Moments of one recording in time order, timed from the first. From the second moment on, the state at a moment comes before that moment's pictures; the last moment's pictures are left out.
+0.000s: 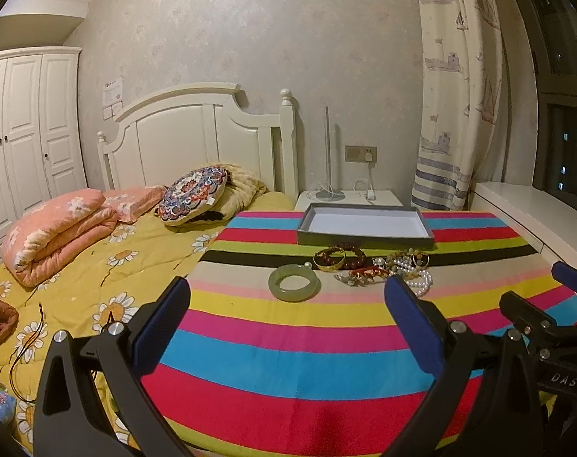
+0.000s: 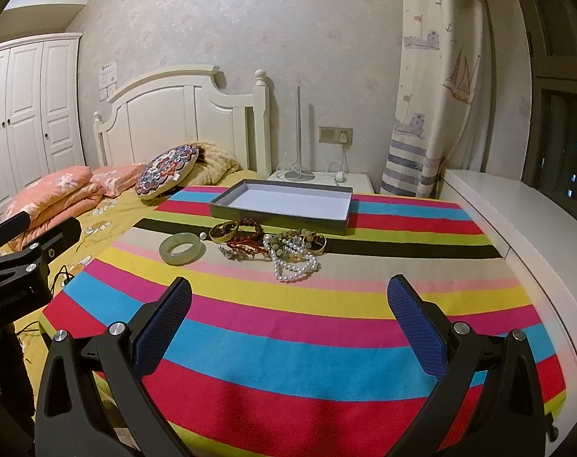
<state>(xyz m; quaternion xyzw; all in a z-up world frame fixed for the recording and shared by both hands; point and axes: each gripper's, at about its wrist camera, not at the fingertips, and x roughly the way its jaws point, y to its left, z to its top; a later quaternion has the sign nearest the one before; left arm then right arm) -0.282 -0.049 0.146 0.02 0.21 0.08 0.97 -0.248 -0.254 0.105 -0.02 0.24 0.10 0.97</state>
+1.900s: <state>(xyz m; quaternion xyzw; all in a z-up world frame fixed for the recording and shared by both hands) -0.024 0.021 0.010 -0.01 0.45 0.02 0.89 -0.026 -0.269 0.015 0.01 0.43 0.16 0.89</state>
